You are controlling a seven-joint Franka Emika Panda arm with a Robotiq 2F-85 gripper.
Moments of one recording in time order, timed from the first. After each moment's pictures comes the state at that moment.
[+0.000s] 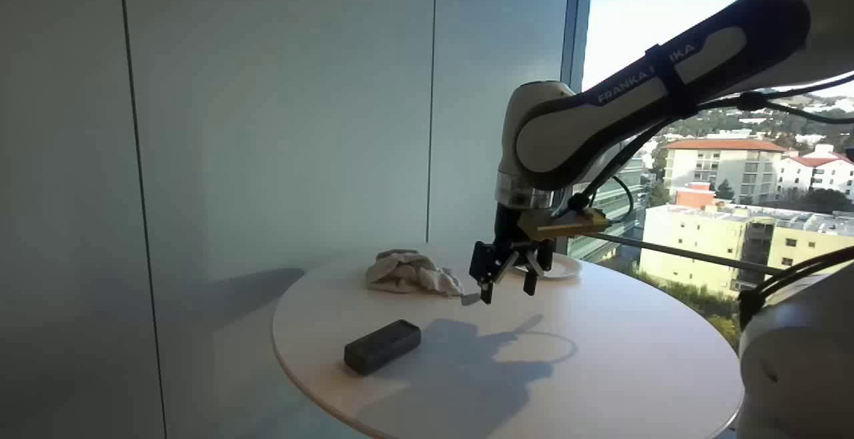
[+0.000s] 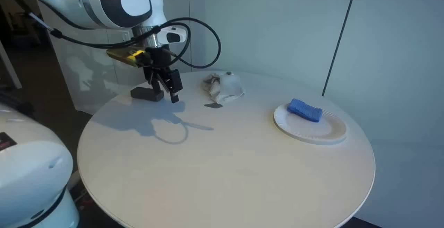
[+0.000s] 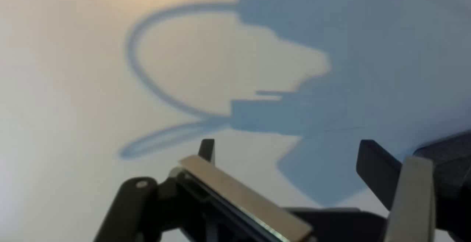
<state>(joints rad) -0.07 -0.69 0.08 -2.76 -0.02 2.21 0.29</state>
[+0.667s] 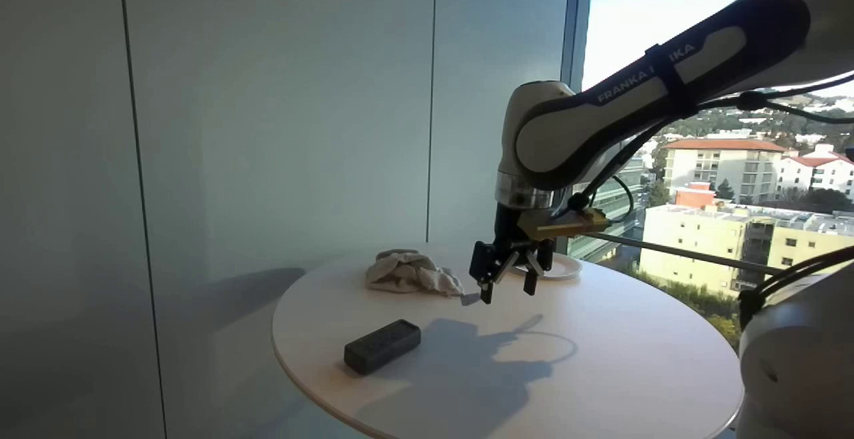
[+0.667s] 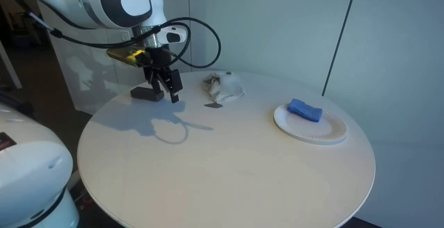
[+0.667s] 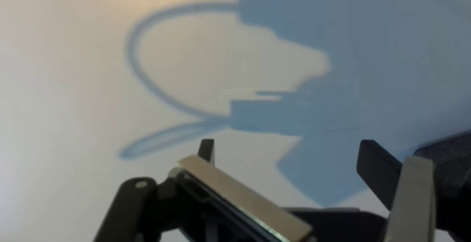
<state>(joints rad) -0.07 -0.69 0.08 -2.76 -0.02 2.20 0.29</state>
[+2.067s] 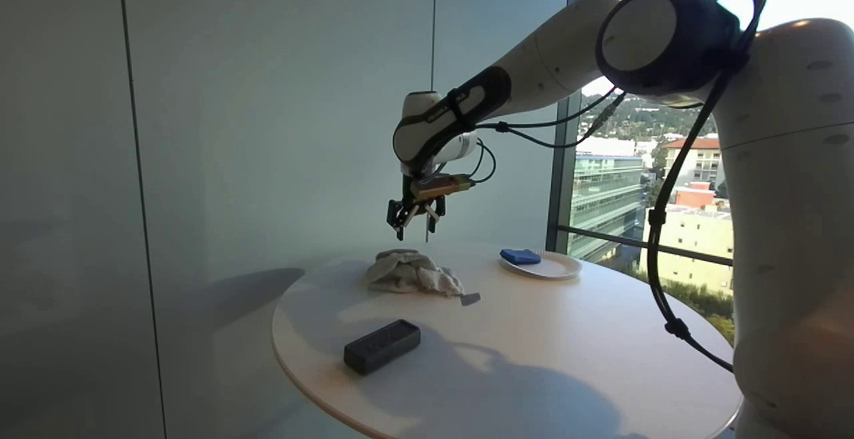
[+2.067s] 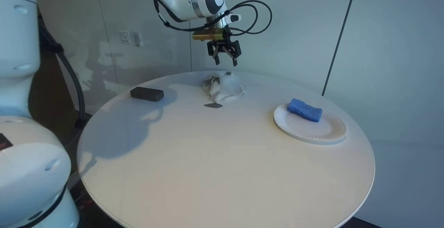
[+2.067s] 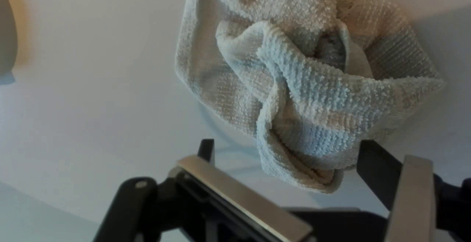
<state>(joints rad) -0.11 0.26 0.04 -1.74 -0.23 2.23 0.22</state>
